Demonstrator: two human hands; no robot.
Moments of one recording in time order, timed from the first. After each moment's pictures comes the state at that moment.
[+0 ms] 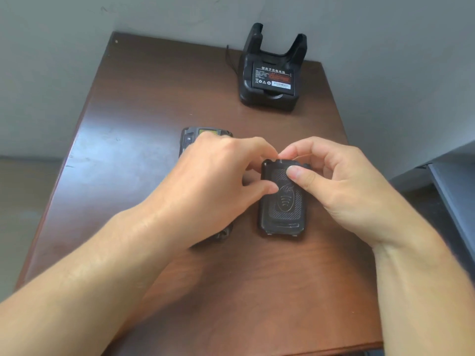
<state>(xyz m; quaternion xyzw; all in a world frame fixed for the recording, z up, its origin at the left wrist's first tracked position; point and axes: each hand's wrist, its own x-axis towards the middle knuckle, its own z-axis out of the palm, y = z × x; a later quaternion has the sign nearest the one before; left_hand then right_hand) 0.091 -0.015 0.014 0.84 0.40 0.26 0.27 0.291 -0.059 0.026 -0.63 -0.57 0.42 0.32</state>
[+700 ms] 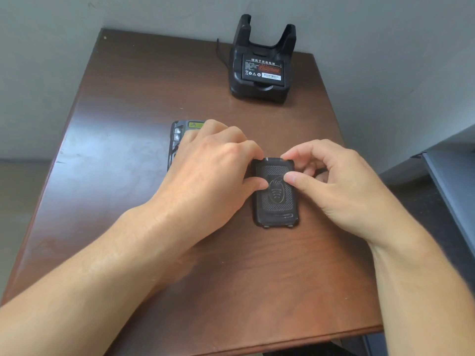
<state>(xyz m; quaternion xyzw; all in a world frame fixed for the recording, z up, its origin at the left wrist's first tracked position) 0.102 -0.019 0.001 0.86 0.44 0.20 0.15 0.308 -0.072 0.007 -0.69 -0.62 0.27 0.26</state>
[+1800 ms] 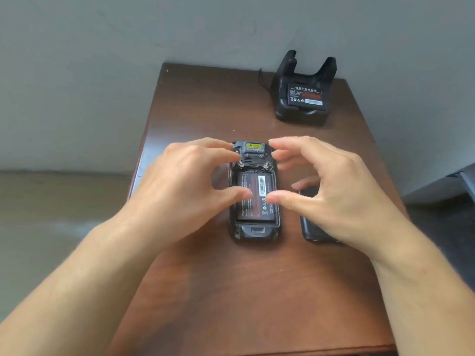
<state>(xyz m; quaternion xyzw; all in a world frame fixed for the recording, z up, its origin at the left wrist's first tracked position) 0.001 -0.006 0.017 0.82 0.49 0.22 0.20 0.225 -0.055 0.031 -0.59 -0.72 0.23 0.29</state>
